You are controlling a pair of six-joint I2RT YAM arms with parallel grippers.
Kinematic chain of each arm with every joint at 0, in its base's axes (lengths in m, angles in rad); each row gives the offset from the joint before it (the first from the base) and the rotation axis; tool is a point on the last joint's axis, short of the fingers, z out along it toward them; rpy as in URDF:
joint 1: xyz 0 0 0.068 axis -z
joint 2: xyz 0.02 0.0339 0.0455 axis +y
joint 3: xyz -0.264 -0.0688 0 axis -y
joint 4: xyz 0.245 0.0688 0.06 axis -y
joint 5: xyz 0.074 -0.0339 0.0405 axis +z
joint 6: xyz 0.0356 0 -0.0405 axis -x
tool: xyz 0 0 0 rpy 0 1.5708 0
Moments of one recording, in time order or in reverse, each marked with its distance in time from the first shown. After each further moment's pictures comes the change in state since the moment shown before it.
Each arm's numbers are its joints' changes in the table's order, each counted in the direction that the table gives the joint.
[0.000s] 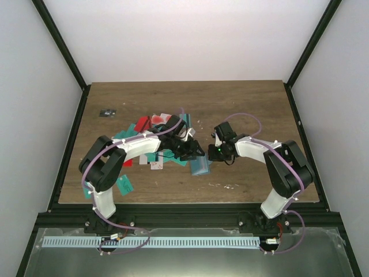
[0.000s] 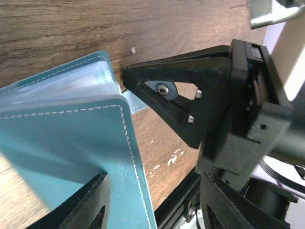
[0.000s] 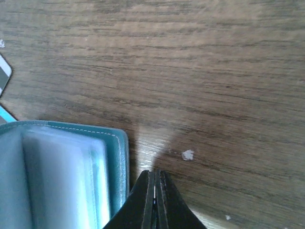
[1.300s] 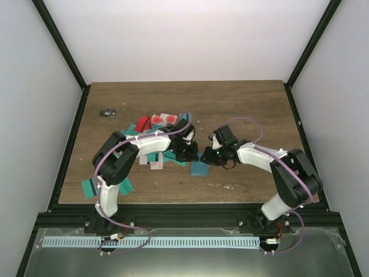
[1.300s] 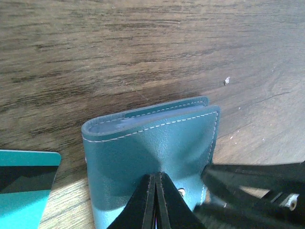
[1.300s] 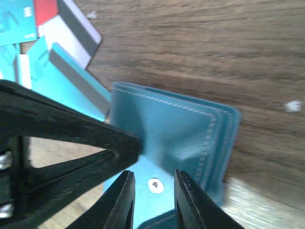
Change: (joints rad) left arm 0.053 0.161 0.120 -0.137 0.232 0.021; right arm -0.048 -0.113 -0.084 0.076 0.140 -0.145
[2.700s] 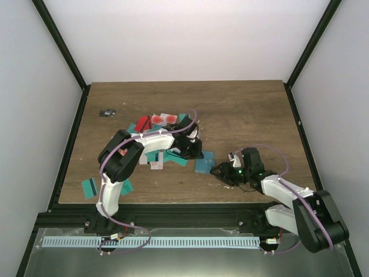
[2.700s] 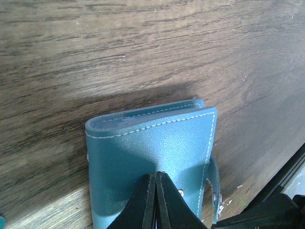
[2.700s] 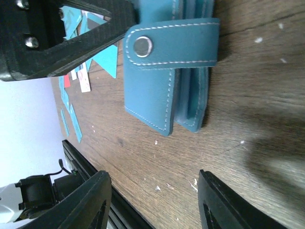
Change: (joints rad) left arm 0.002 0.075 0.082 0.026 -0.048 -0.065; right arm 0.197 -0.436 -0.511 0.281 0.347 -0.253
